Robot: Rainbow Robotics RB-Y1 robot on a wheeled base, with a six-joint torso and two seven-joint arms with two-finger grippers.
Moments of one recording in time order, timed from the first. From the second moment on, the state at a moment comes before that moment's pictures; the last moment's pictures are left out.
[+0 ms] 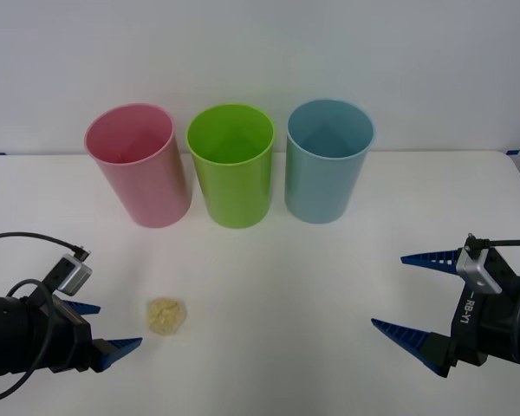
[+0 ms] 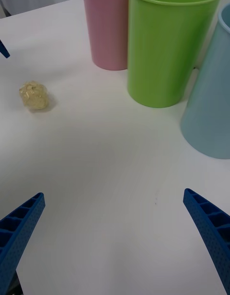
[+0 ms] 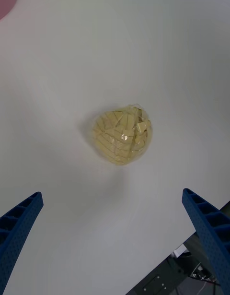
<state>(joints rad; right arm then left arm) 0.30 -0.48 -0.29 -2.30 1.75 -1.28 -0.62 0.19 1.22 -0.27 -2.18 -1.95 -0.76 1.52</state>
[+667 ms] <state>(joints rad) 0.30 -0.48 -0.29 -2.30 1.75 -1.28 -0.62 0.02 1.20 -0.45 -2.13 -2.06 -0.77 1.60</state>
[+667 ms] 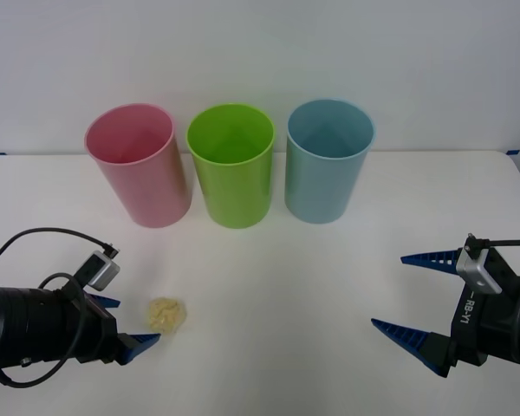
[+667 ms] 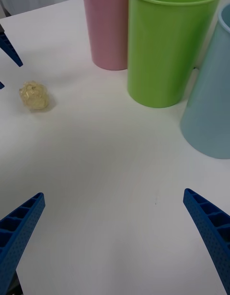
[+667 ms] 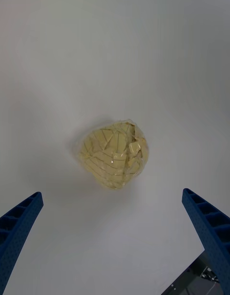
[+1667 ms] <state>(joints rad) 0.30 -0.48 -0.29 -2.30 1.75 -1.28 -0.62 -0.06 1.04 -0.51 -2.07 -2.19 -0.87 1.61</state>
